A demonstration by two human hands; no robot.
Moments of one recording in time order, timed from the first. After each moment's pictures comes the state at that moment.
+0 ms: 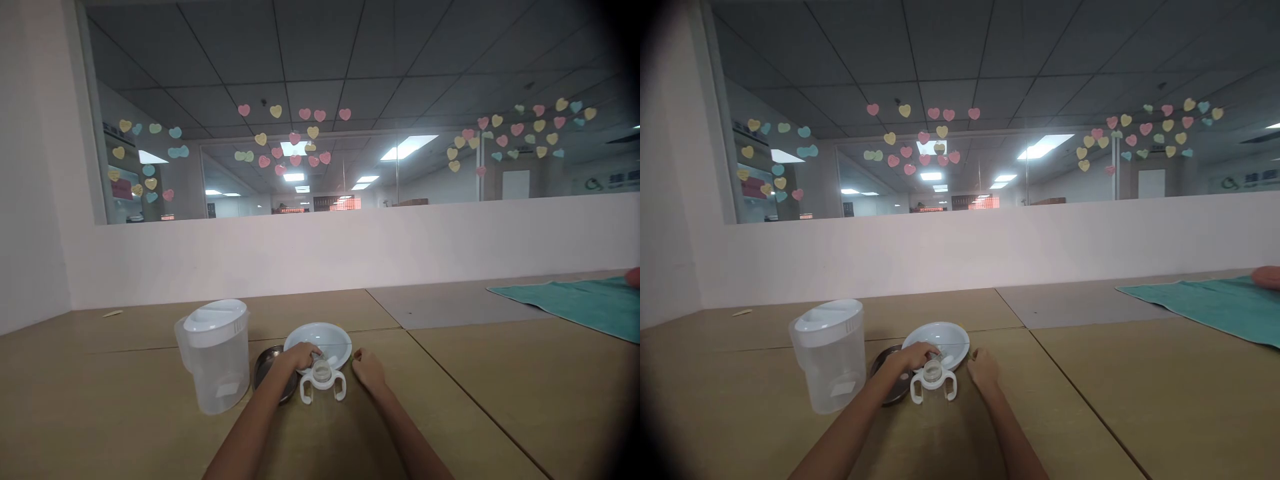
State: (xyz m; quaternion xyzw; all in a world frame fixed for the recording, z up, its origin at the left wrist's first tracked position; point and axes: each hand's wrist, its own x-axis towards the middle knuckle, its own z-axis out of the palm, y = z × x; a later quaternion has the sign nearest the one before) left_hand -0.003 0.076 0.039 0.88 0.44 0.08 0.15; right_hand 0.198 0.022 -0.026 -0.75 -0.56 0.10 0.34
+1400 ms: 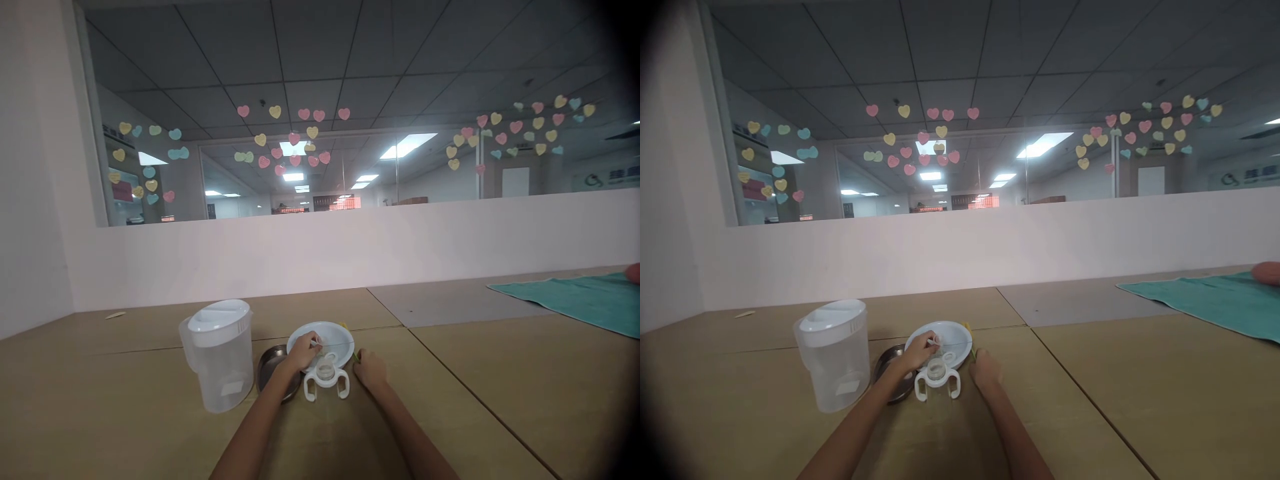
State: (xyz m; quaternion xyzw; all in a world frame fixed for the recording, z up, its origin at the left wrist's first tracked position) left_hand -0.002 0.077 0.022 0.83 0.42 0.32 0.21; right_hand 0.194 0.017 -0.026 -0.77 -0.58 0.07 0.25
